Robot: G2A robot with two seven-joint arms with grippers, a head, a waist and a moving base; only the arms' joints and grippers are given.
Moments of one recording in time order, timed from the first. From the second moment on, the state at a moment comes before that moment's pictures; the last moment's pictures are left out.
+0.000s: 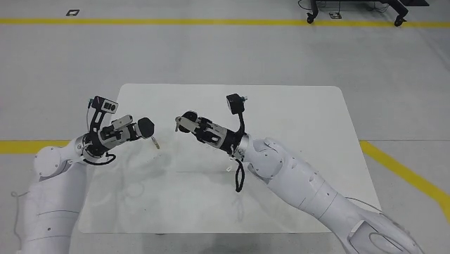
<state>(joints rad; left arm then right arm) 1.20 -1.07 -1.62 -1.24 -0.71 -0.36 -1.44 -0.93 -1.31 0.62 -1.32 -0.08 -0.73 0.05</state>
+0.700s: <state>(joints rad) 1.16 -1.07 -1.48 -1.42 -0.63 -0.34 -1.48 -0.92 -1.31 0.62 -1.32 -0.08 -0.73 0.05</state>
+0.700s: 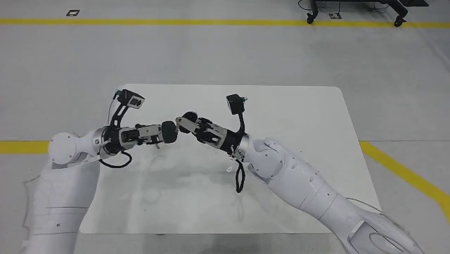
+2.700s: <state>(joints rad) 1.23 -0.97 -1.43 -1.52 -0.59 -0.52 -1.30 -0.92 -1.31 0.62 -1.32 -0.08 -0.73 0.05</state>
